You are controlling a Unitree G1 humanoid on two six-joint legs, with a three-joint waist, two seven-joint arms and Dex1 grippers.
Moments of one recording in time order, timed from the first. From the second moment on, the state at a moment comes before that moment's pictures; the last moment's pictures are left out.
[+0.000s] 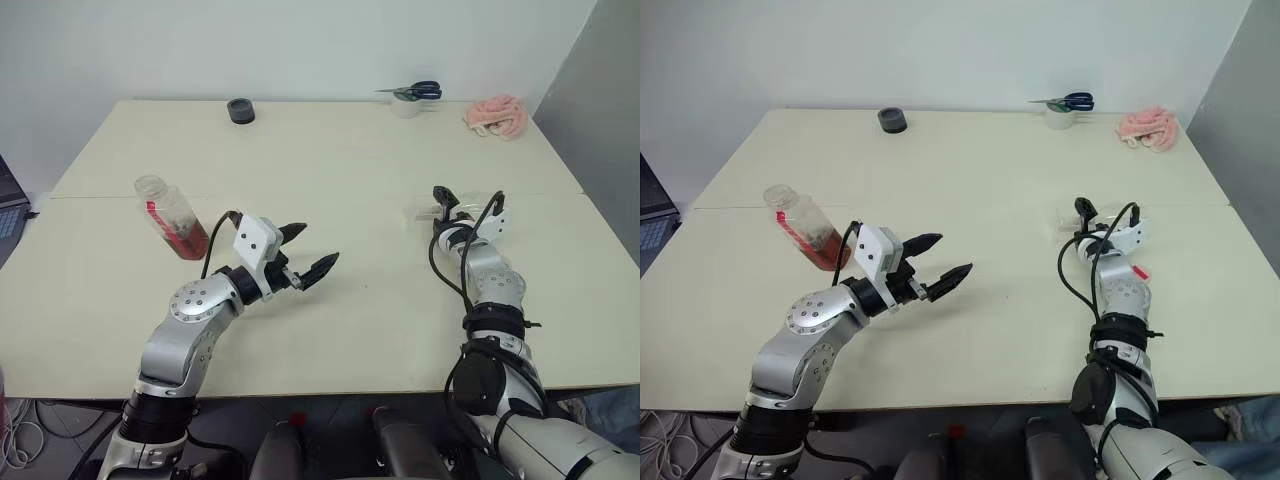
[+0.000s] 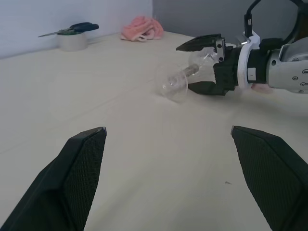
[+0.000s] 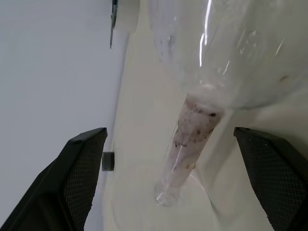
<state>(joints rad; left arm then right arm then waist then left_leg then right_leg) -0.28 0.44 -0.03 -0.28 -0.38 0.41 -0.62 -0.85 0.00 -0.74 0.63 0.92 0.45 -0.03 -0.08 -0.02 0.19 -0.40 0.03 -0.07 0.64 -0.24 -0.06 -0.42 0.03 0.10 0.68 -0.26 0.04</state>
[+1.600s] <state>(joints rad) 0.16 0.59 0.35 -0.66 -0.59 0.59 -0.55 -0.64 0.02 0.19 0.66 0.06 -0.32 0.42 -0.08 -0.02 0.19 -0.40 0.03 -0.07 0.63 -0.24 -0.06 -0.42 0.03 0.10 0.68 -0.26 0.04</state>
